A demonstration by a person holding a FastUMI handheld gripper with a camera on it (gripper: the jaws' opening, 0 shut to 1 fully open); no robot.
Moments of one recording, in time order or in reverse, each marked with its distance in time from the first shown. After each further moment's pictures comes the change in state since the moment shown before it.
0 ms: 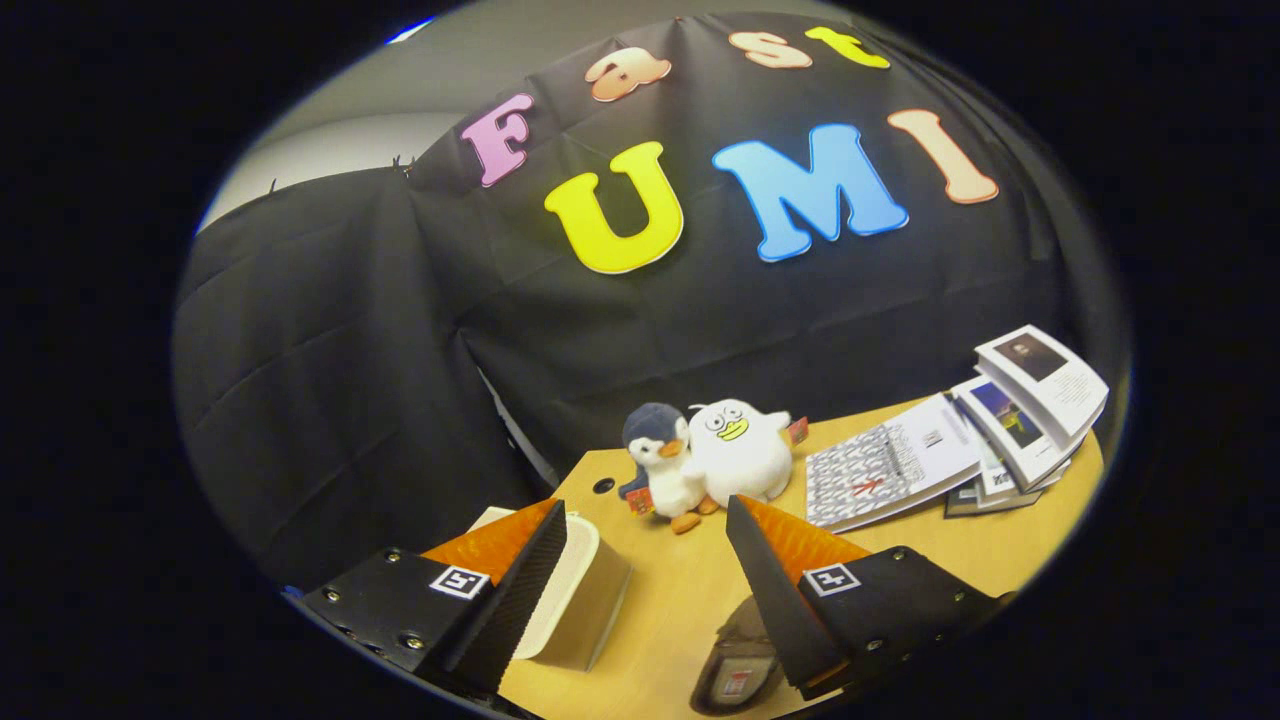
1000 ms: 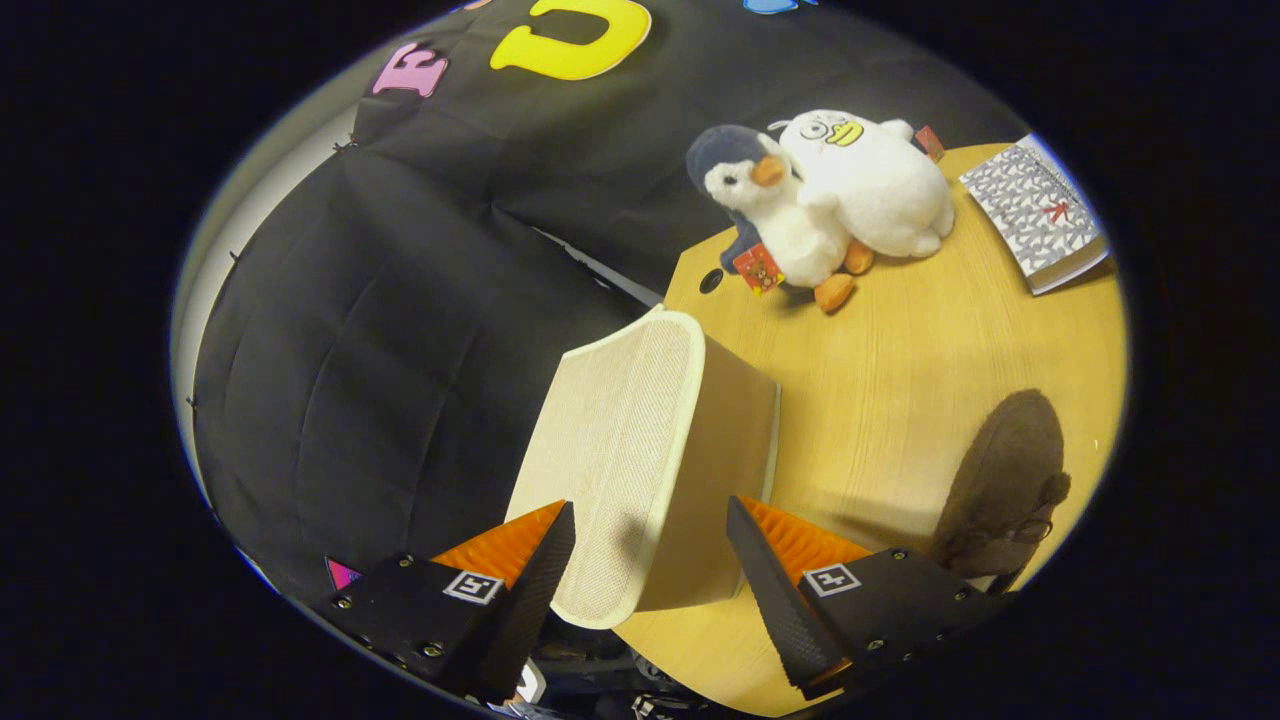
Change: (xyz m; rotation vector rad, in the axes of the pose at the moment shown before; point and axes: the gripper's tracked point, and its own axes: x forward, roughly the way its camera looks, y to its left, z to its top) arm 0.077 0.065 -0.169 0.313 0.554 0.335
